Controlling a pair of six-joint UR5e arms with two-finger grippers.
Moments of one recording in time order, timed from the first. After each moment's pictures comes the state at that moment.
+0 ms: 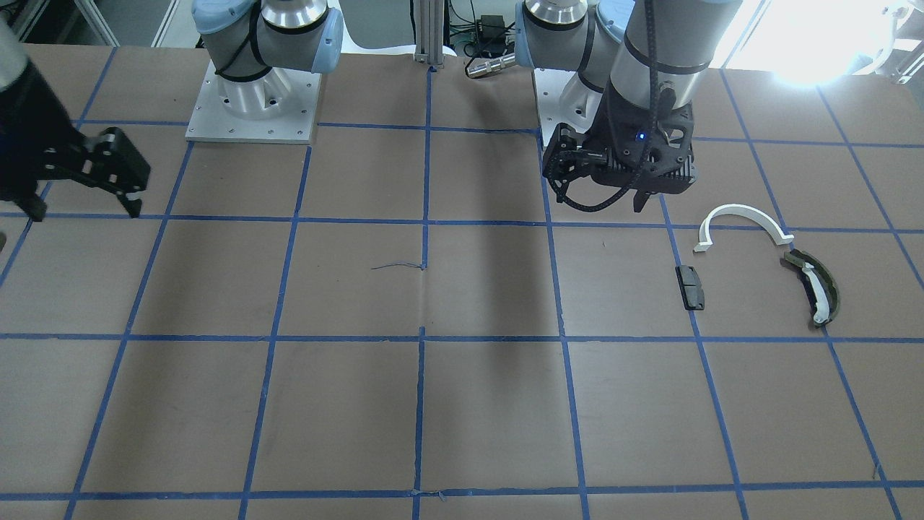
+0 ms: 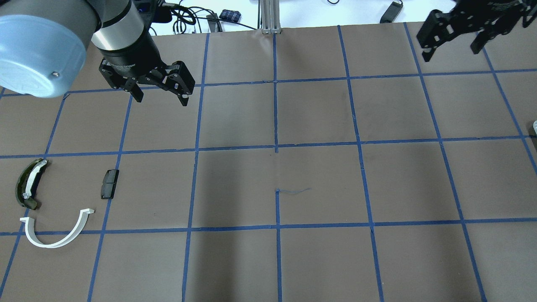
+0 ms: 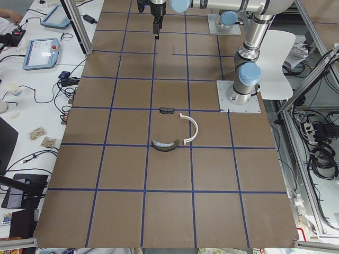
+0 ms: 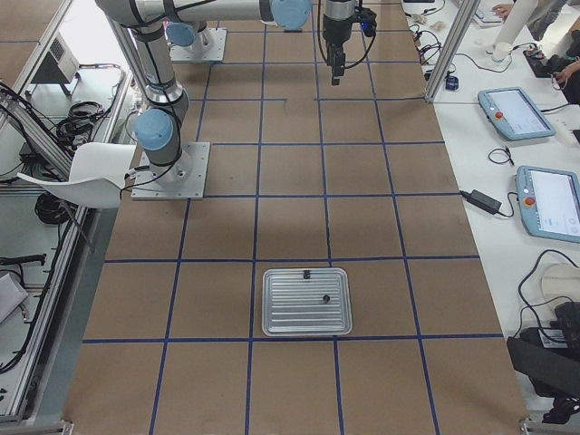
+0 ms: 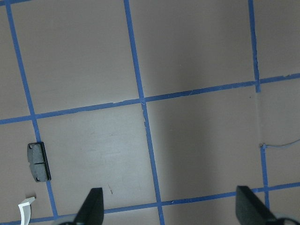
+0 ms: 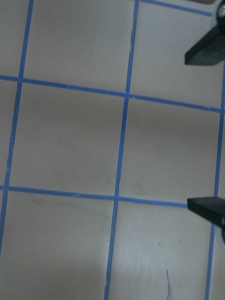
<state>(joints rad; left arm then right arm) -1.64 -1.62 -1.53 -1.55 1.59 0.07 1.35 -1.48 1.39 -1.54 -1.60 -0.37</state>
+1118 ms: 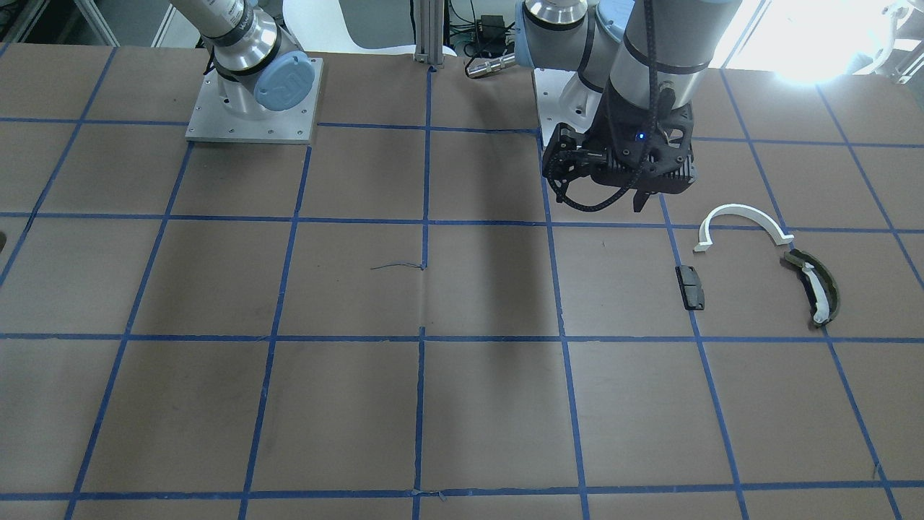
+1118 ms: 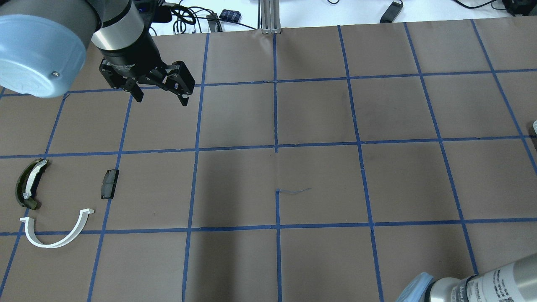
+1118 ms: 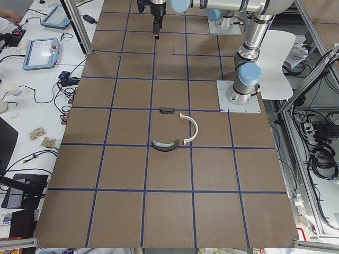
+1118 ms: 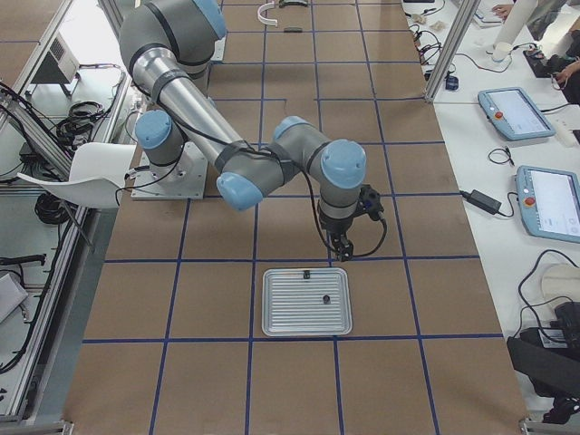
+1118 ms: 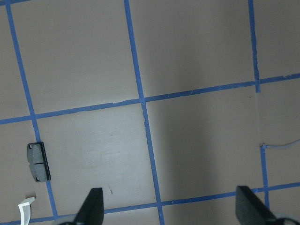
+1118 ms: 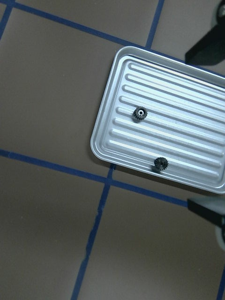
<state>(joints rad) -1.64 -1.62 -1.53 -1.55 1.59 0.07 0.70 -1.17 1.38 -1.86 -1.56 -1.17</state>
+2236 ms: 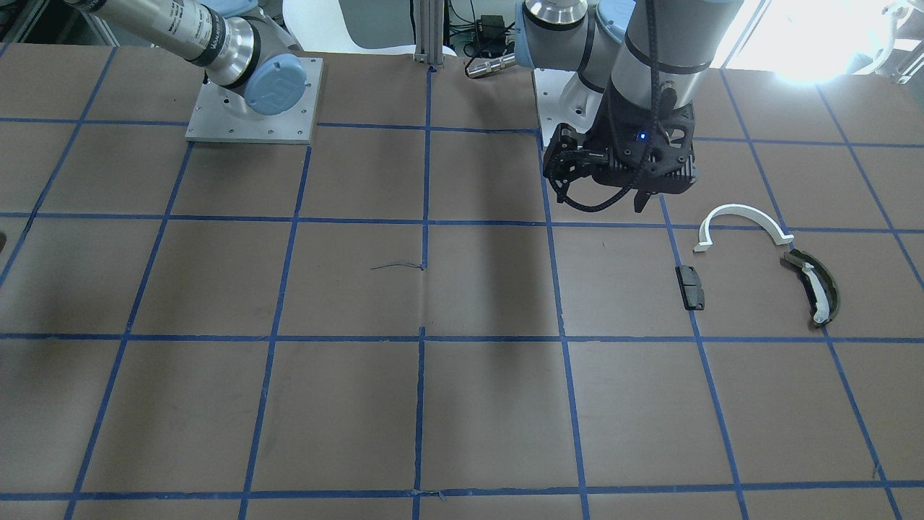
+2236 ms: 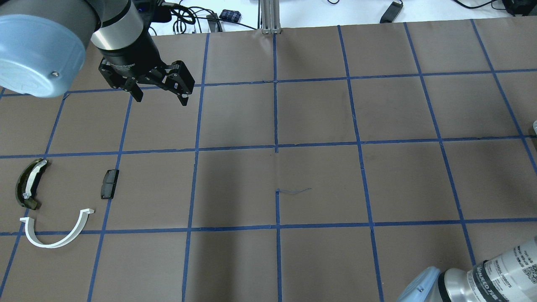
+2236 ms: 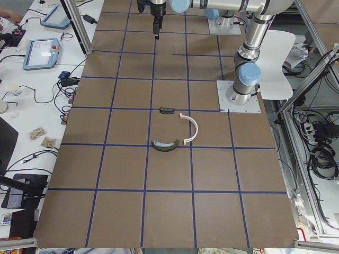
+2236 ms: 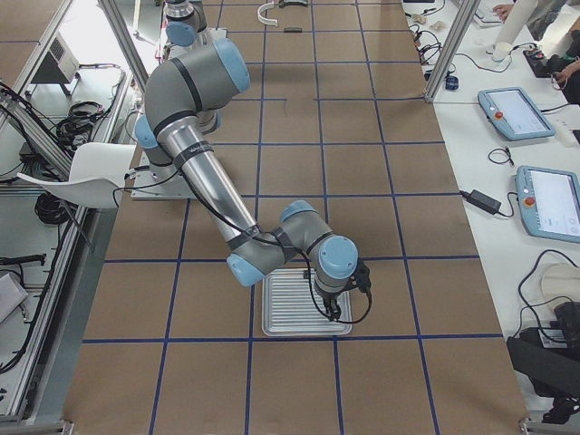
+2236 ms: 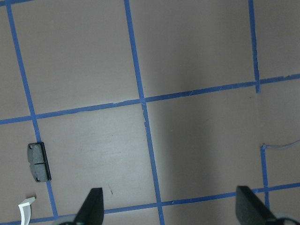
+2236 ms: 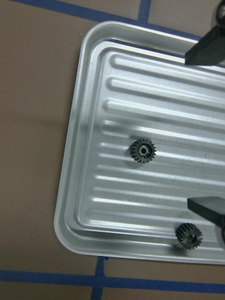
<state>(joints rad) -1.64 -1.62 -1.53 -1.54 1.59 0.07 0.62 -0.91 1.37 -2.01 -1.56 -1.08</state>
